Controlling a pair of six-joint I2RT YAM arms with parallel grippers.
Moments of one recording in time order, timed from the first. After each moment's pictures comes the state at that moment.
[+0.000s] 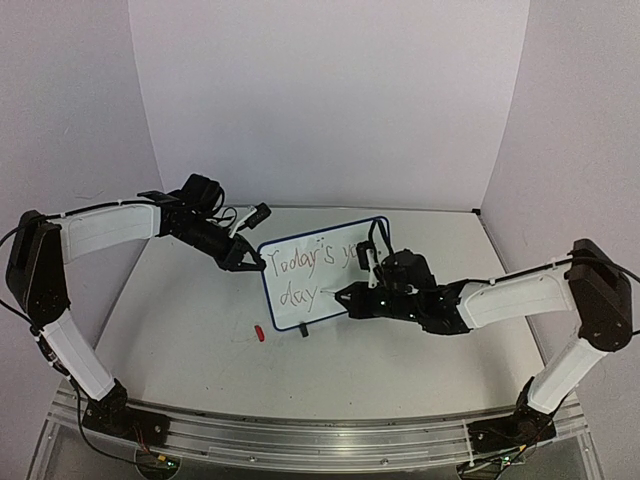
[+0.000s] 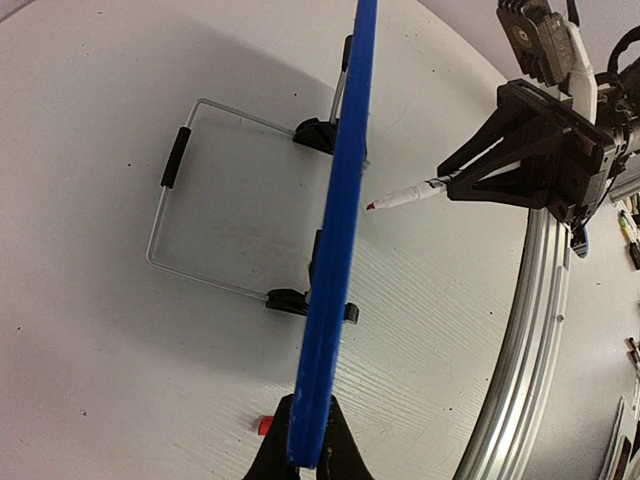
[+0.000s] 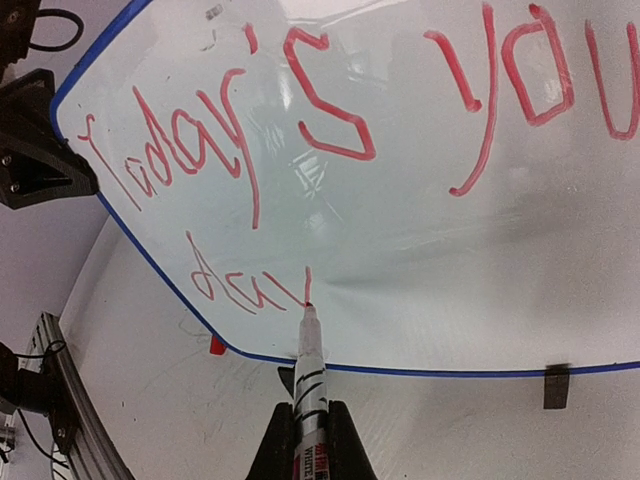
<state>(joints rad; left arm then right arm) -0.51 1.65 1.27 -0.57 0.65 0.23 0.91 1.63 0.82 0.31 0.02 0.61</state>
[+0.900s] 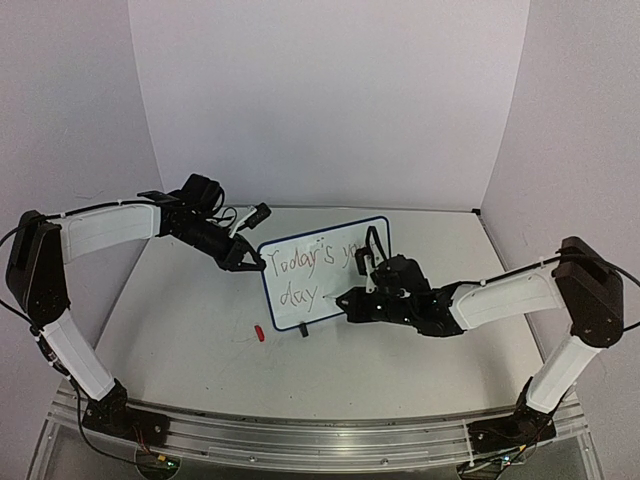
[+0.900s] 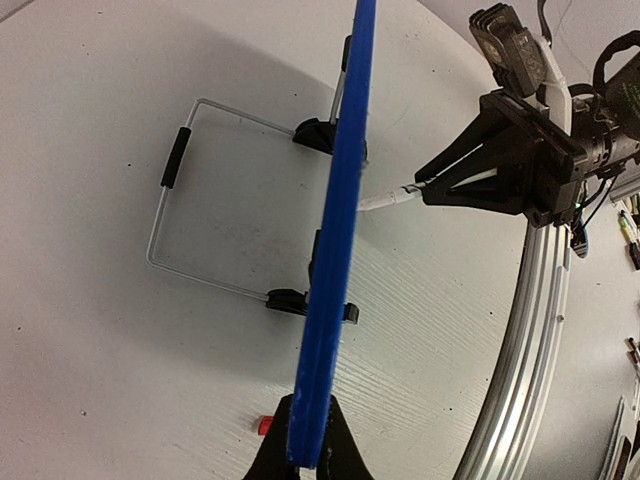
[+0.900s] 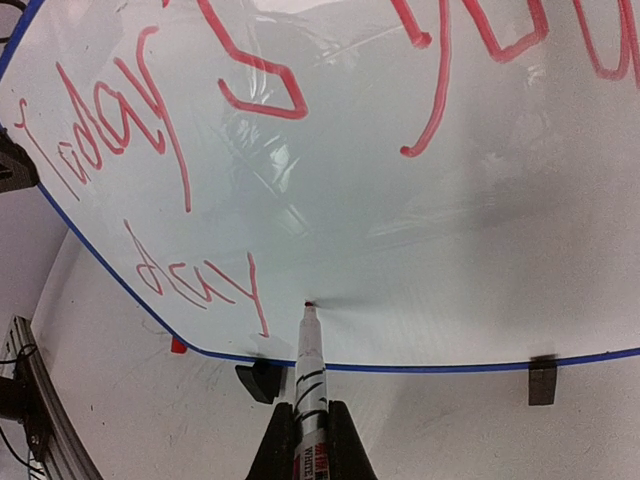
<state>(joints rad) -0.51 1.65 1.27 -0.57 0.65 0.23 0.91 1.68 0.82 0.30 0.06 0.62</state>
